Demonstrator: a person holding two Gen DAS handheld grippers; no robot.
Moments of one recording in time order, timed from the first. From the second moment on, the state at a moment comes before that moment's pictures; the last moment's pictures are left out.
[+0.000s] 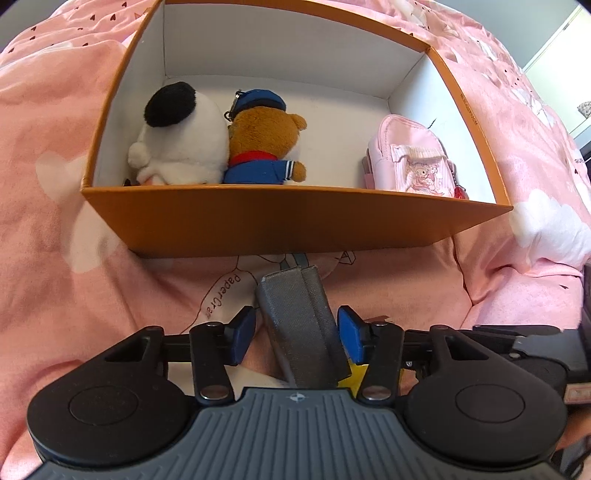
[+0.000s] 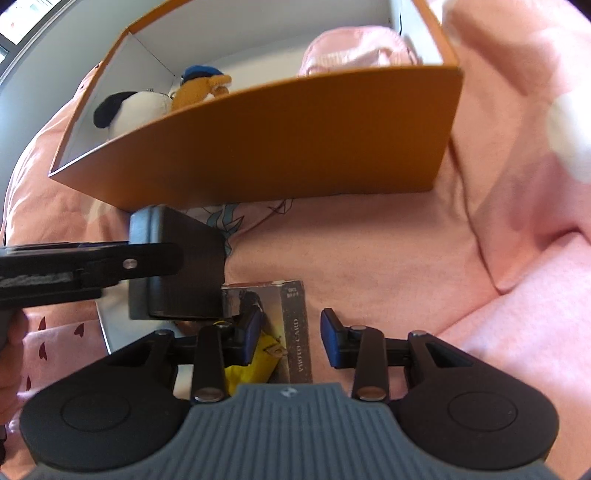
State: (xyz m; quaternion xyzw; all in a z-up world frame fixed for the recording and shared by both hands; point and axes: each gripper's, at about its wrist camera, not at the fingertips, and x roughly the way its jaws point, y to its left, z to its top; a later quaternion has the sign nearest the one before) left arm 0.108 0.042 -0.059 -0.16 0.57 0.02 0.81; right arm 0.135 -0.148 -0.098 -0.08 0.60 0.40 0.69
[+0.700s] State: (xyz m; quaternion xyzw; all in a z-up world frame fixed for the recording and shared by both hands) left arm 0.100 0.060 -0.067 -0.21 0.57 0.00 0.80; right arm 0.128 -0.140 -0.093 -0.06 0.60 0.45 0.66
